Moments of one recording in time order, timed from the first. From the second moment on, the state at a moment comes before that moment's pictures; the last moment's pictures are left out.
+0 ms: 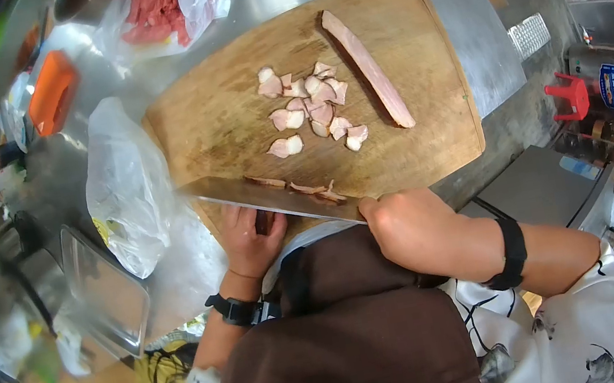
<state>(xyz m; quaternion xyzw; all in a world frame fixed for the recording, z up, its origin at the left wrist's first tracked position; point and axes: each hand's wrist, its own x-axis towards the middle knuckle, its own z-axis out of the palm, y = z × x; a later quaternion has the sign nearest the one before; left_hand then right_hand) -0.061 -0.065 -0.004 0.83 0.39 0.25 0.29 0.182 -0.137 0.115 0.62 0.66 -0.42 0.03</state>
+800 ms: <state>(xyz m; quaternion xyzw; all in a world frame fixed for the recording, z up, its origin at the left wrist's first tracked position) -0.062 -0.073 0.000 0.84 0.38 0.26 0.28 0.182 -0.161 0.119 0.67 0.63 -0.38 -0.02</state>
